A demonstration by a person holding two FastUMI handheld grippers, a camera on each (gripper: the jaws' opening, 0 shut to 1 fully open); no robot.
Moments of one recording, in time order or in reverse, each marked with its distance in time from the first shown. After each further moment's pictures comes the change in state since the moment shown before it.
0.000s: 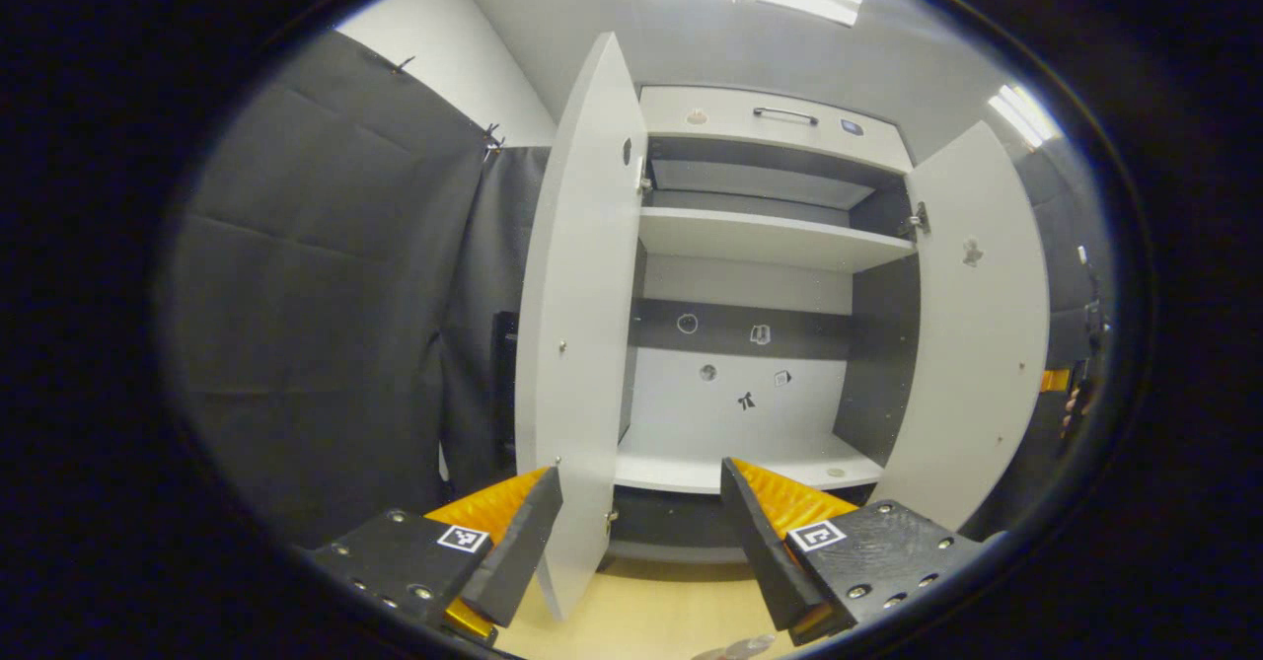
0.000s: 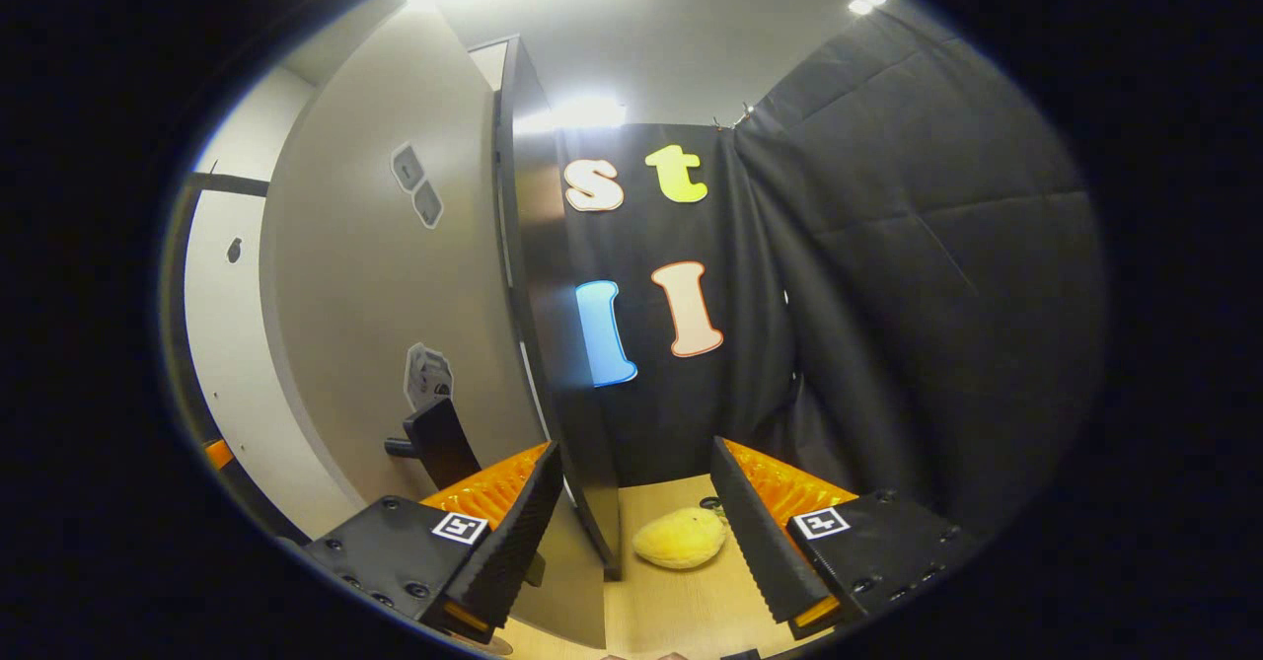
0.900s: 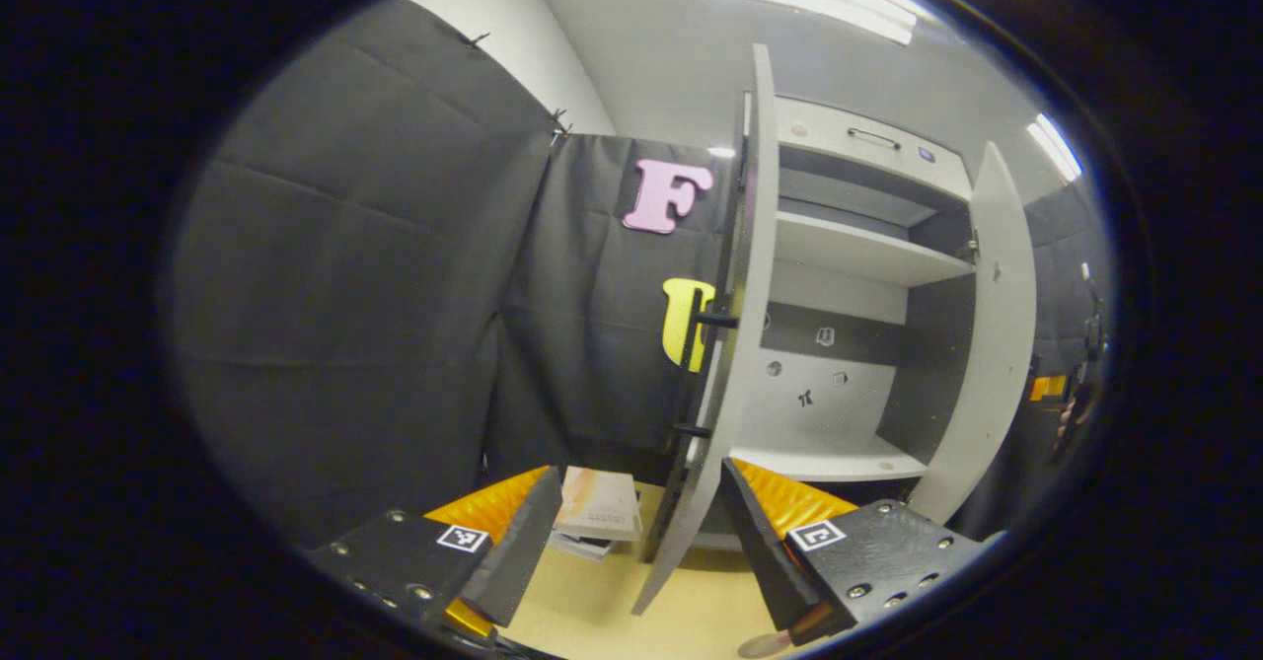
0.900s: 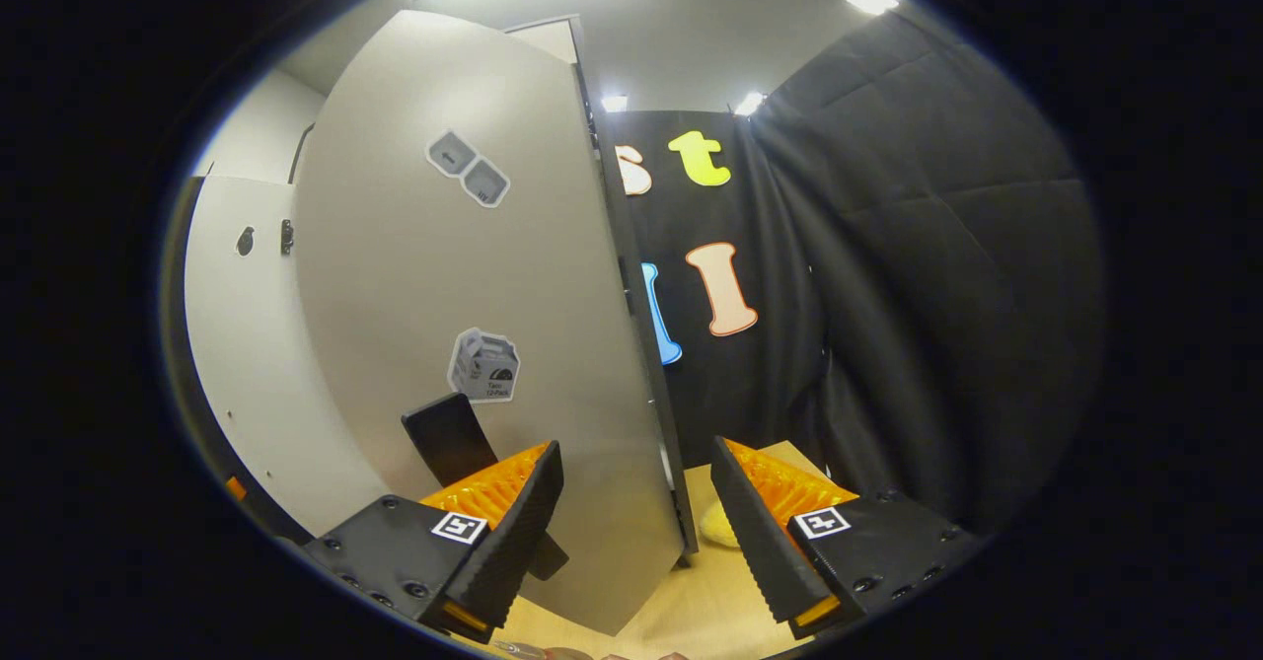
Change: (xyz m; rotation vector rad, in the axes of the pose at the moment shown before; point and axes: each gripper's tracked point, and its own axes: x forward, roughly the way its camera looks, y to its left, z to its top) left arm -0.025 0.138 -0.020 -0.118 0.008 0.103; right arm 0.001 0.123 -0.025 0.053 0.041 0.029
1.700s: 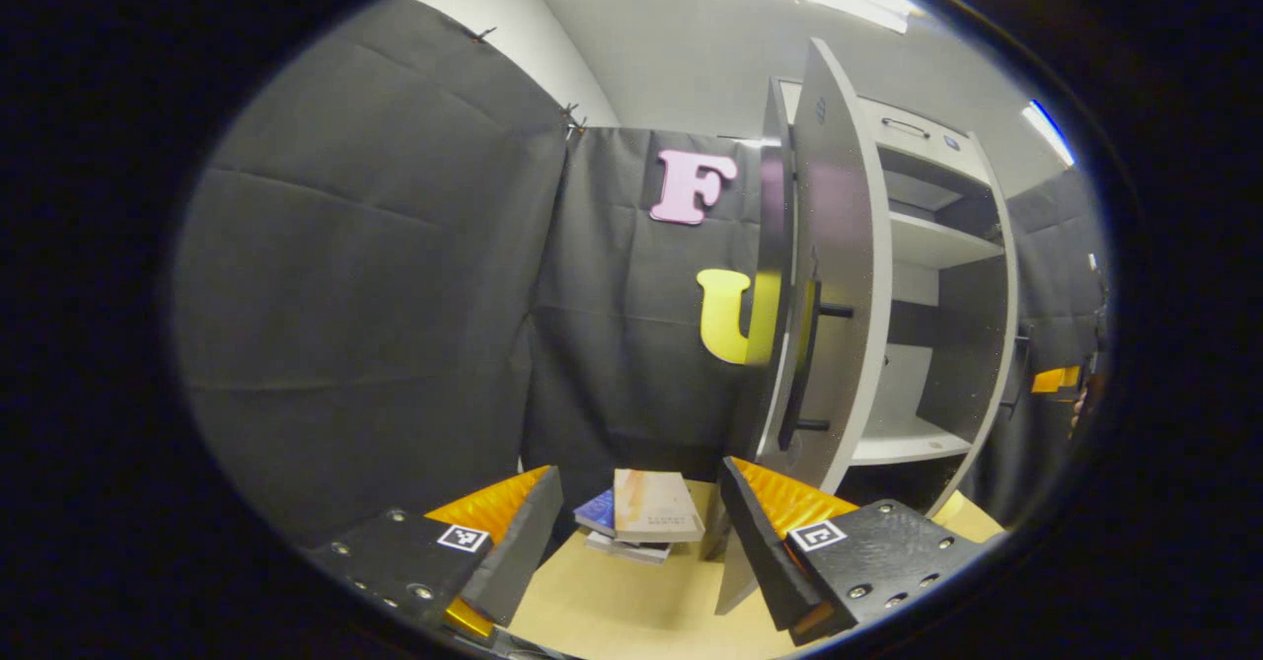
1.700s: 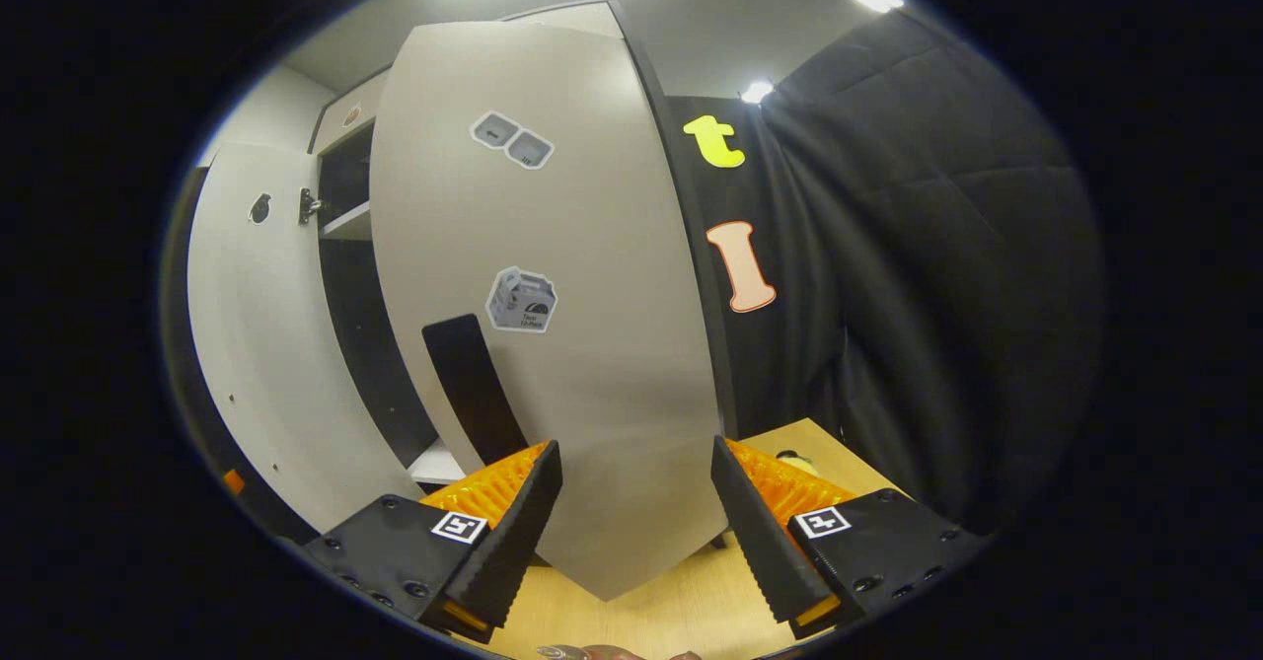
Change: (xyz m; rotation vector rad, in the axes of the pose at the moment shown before) left arm 0.034 0.068 0.004 0.084 0.027 -0.021; right arm -0.010 0.047 -0.046 -0.001 0.026 -0.018
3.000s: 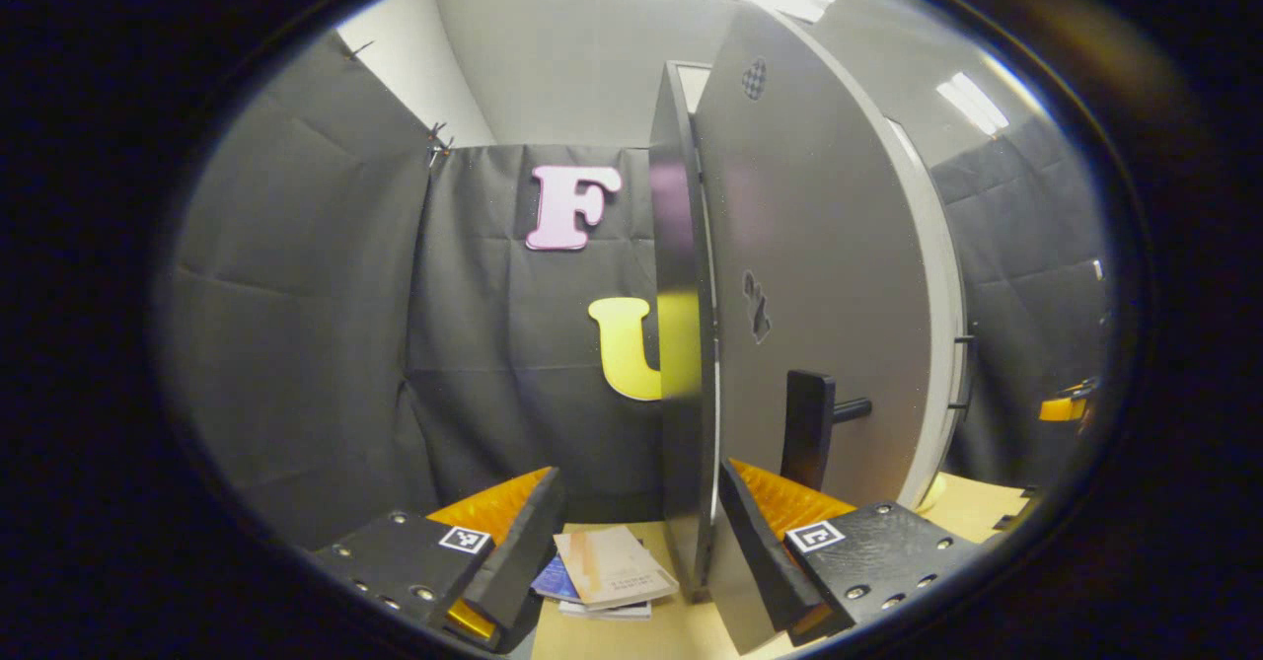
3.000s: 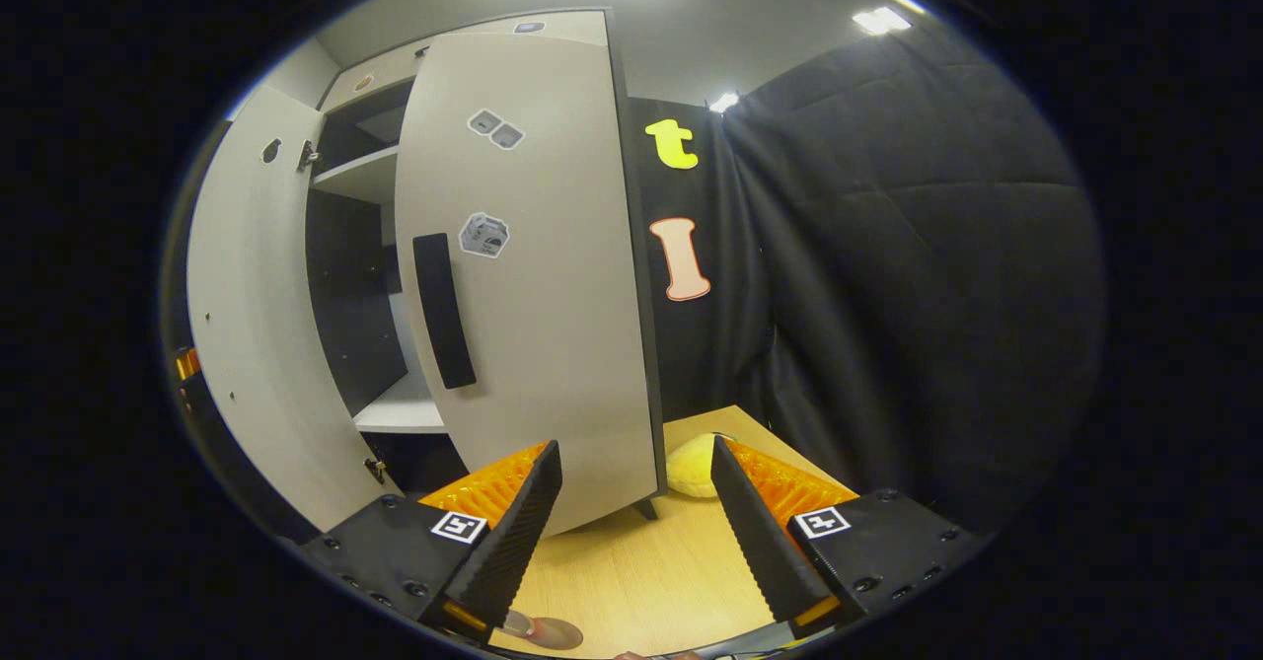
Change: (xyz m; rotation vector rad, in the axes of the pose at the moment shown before) left arm 0.116 -0.065 0.058 0.164 -0.057 -0.301; right arm -0.060 -0.045 -0.047 -0.072 0.014 -0.157
